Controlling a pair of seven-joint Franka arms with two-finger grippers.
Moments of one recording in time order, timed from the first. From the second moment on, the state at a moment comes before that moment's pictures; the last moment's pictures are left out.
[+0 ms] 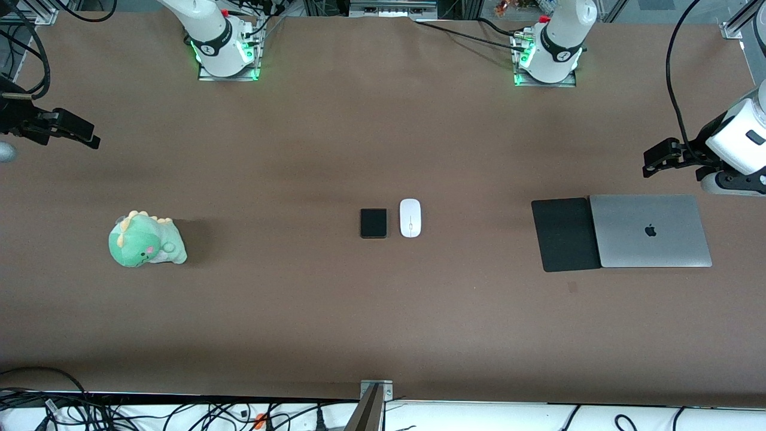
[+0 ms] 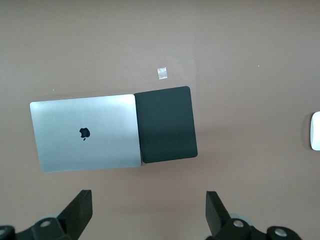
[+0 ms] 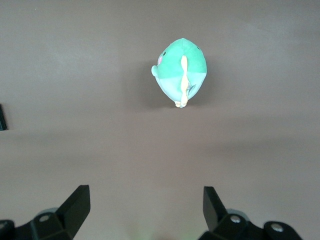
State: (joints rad) left arm 0.03 0.09 -0.04 -1.57 0.03 1.62 0.03; right arm 0.16 0.02 -0.20 -1.59 0.01 1.54 0.03
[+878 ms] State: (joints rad) left arm 0.03 0.09 -0.04 -1.57 0.03 1.62 0.03; right arm 0.20 0.09 -0.20 -1.60 0.02 1.51 0.04
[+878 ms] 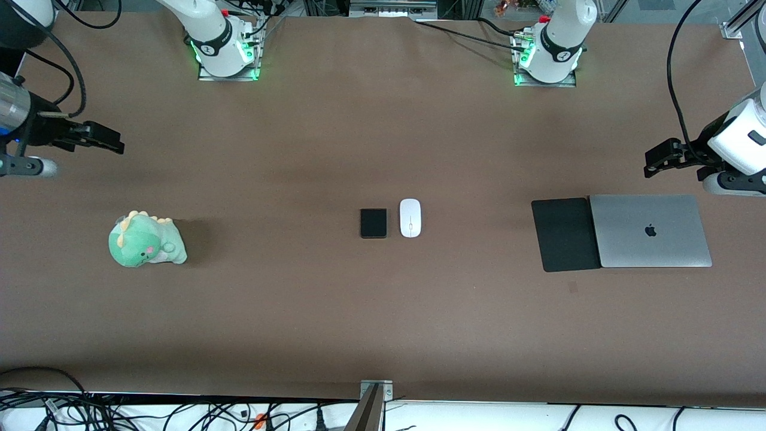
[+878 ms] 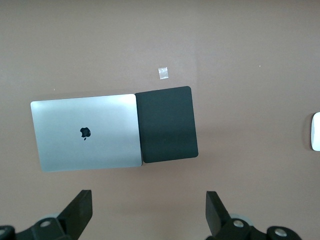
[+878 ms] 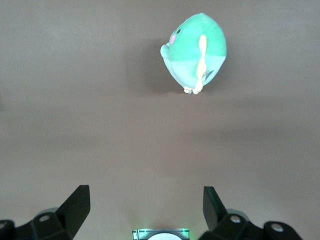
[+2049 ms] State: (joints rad) left arm 0.03 0.09 -0.03 -1.57 0.03 1.62 0.03; right arm 0.65 0.37 -0.19 -1.62 0.12 1.96 0.40
